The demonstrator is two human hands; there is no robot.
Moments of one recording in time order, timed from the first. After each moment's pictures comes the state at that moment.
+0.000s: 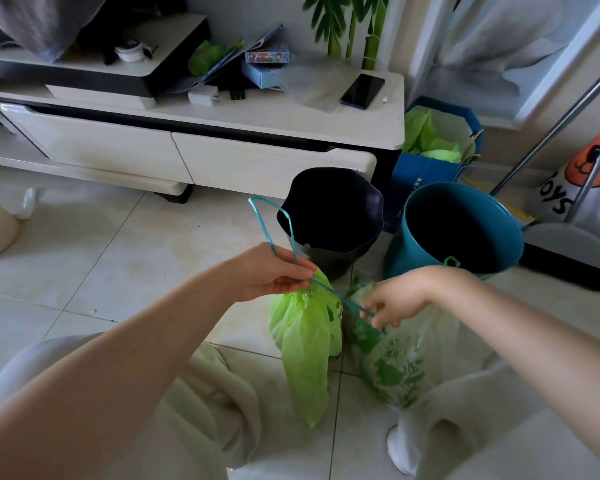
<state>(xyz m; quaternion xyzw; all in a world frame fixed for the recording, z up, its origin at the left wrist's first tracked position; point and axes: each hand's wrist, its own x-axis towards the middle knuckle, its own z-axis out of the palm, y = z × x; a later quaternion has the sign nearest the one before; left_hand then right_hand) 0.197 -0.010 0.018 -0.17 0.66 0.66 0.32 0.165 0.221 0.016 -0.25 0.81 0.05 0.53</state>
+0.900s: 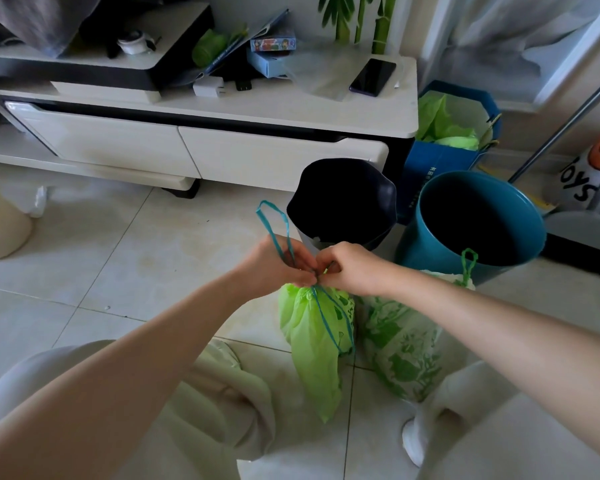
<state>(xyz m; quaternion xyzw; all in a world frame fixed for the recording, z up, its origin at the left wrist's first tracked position) 0.204 -0.021 0.011 -0.03 0.81 0.55 0.18 0.170 0.151 0.007 -0.24 0.87 -0.33 0.27</state>
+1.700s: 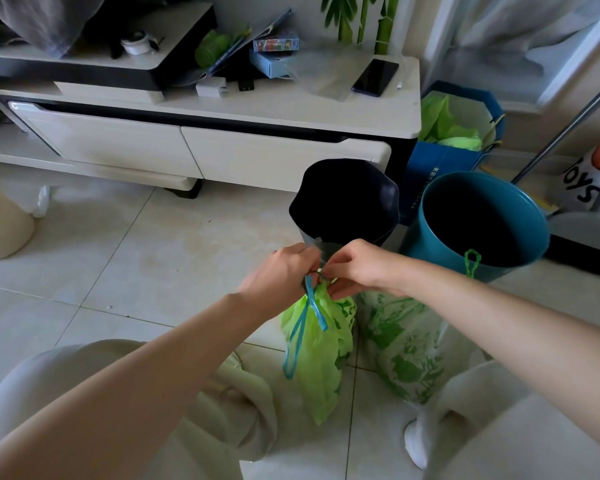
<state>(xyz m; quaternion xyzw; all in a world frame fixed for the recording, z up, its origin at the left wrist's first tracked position) 0.217 -0.013 -0.001 0.21 0.95 0.24 0.00 0.166 0.158 0.005 -0.04 0.75 -0.51 0.42</state>
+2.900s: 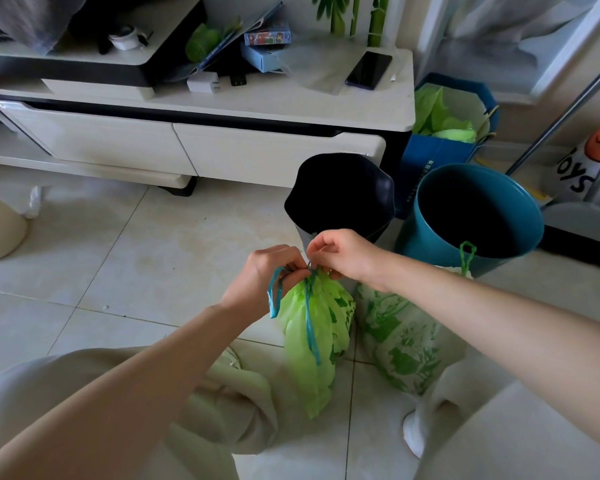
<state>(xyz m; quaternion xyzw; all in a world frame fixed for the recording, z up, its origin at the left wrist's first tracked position) 0.229 -0.028 -0.013 0.19 0.89 0.41 -0.07 0.168 0.145 -0.002 -0.10 0.80 -0.51 0.31</state>
